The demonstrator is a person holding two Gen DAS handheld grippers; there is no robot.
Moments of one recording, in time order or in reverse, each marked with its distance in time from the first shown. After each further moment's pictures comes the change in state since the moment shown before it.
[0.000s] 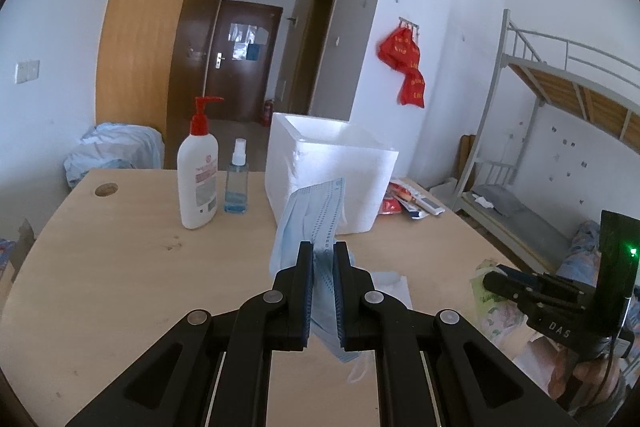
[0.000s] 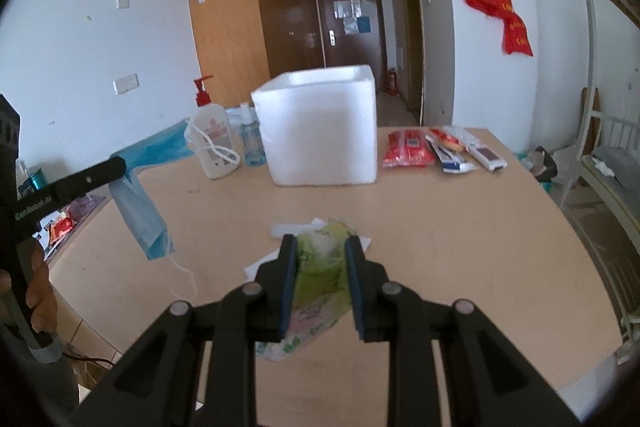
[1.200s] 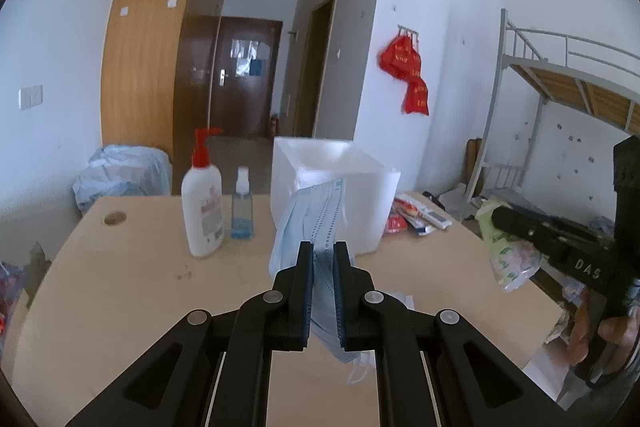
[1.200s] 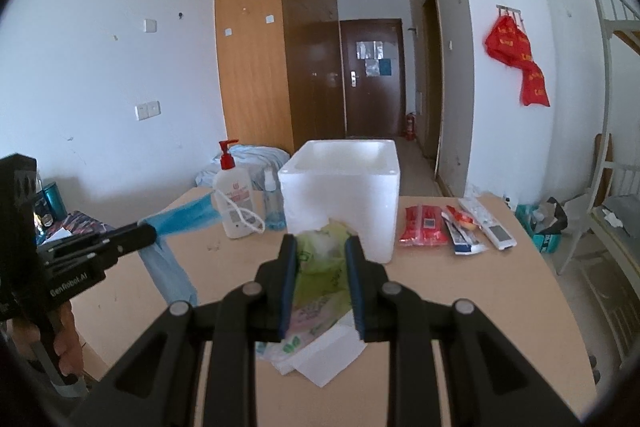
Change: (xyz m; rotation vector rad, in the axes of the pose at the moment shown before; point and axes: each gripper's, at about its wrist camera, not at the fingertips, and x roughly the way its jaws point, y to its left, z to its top) left arm -0.010 -0.005 0.023 0.048 -0.045 0.041; right arm -0.010 0.012 0.060 -0.072 -0.142 0.050
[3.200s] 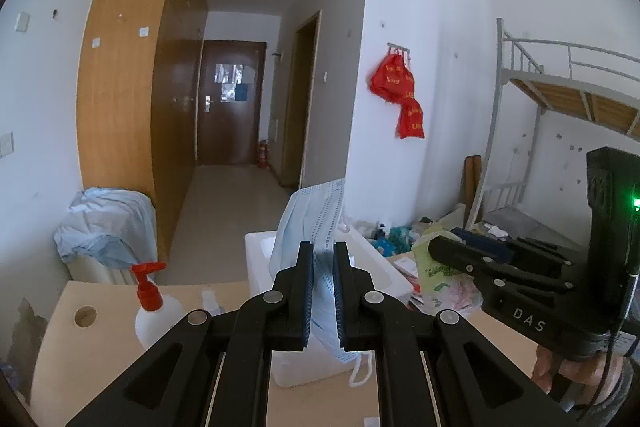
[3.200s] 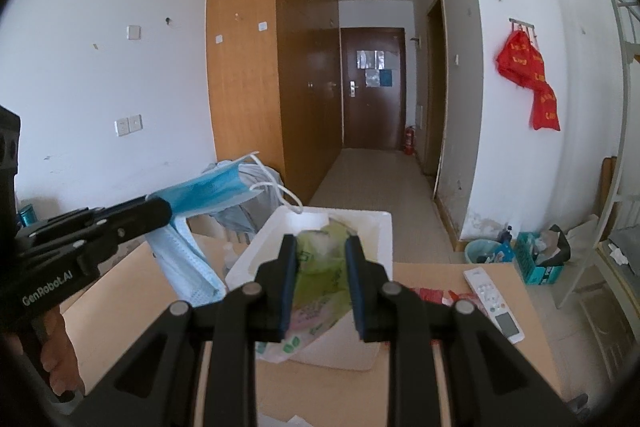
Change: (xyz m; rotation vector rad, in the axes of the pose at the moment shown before) left arm 0.116 -0.017 0.123 0.060 -0.068 -0.024; right arm 0.095 -0.024 0.090 -0.034 -0.022 -0.019
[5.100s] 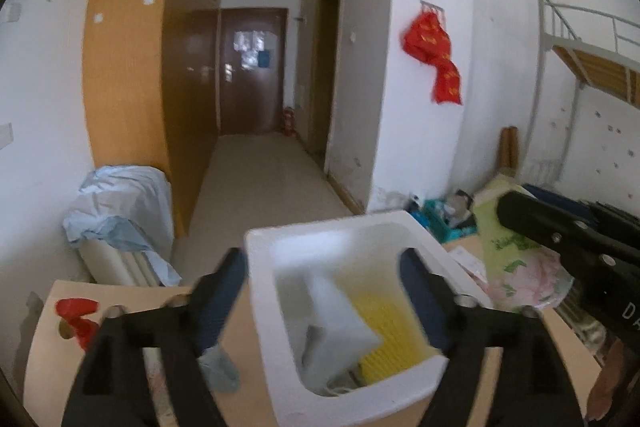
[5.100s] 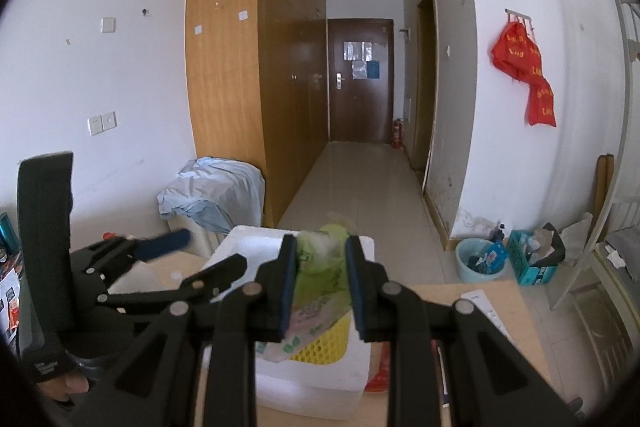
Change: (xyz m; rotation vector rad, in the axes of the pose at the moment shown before) left arm 0.136 0.018 0.003 -0.003 0.129 0.115; right arm 0.069 -0.016 0.025 0.011 0.031 -0.053
